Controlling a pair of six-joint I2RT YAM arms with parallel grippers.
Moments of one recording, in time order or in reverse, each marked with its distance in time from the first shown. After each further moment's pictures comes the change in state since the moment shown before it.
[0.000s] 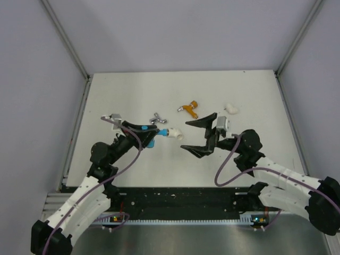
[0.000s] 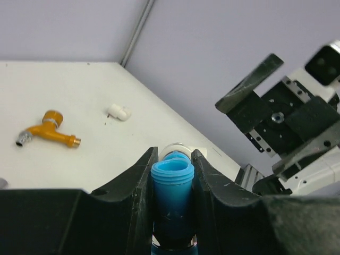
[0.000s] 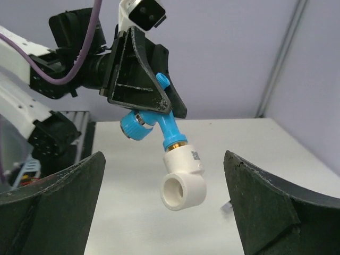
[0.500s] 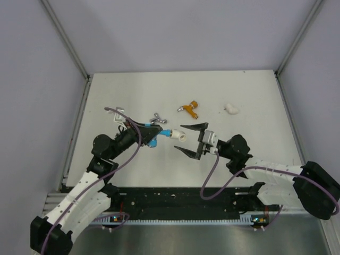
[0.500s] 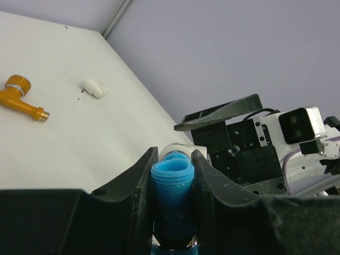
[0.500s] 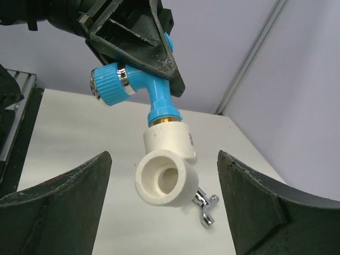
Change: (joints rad) left arm 0.000 0.068 0.097 -0.158 0.001 -0.205; right arm 0.118 0.134 -0.126 0.215 0.180 -0.399
